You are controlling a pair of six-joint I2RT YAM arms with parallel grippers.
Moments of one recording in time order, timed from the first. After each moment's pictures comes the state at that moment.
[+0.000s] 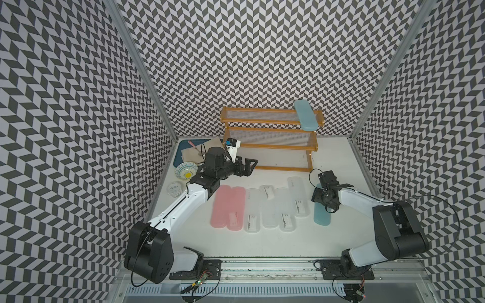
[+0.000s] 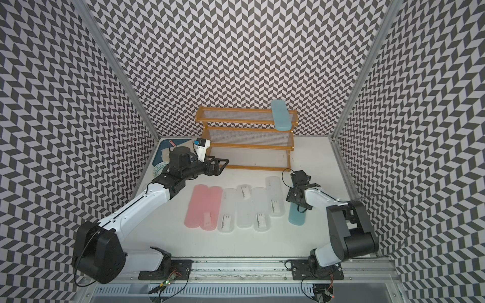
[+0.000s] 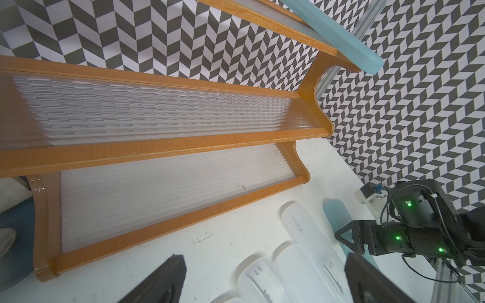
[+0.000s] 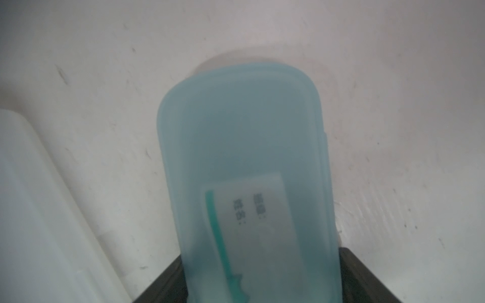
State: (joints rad) left arm -0.37 1.34 0.99 -0.02 0.40 -0.28; right arm 0.19 1.52 0.75 -0.46 0.18 0.58
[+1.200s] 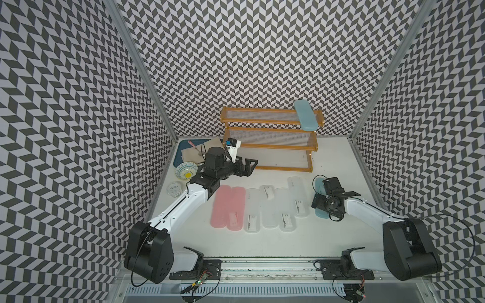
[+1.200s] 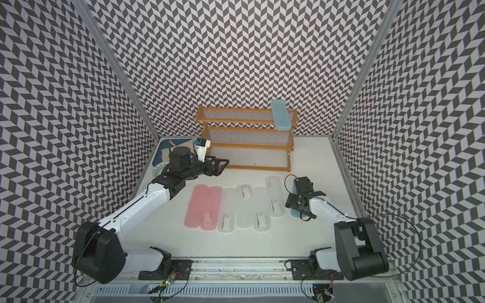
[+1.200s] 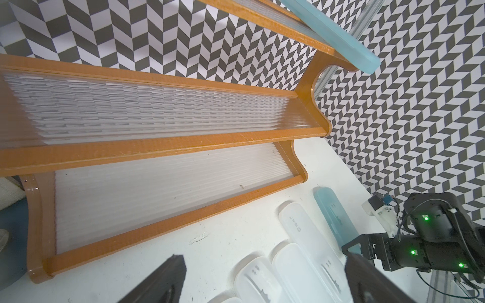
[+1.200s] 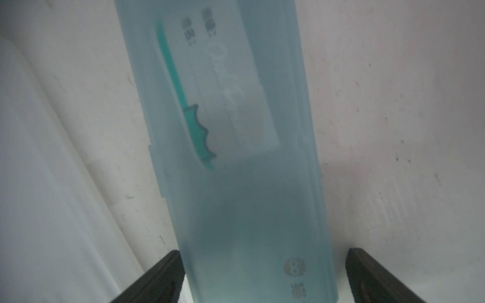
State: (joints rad) left arm -0.38 1.34 0.99 -0.02 0.42 -0.28; right arm 0.19 1.36 0.62 -0.51 0.10 0.60
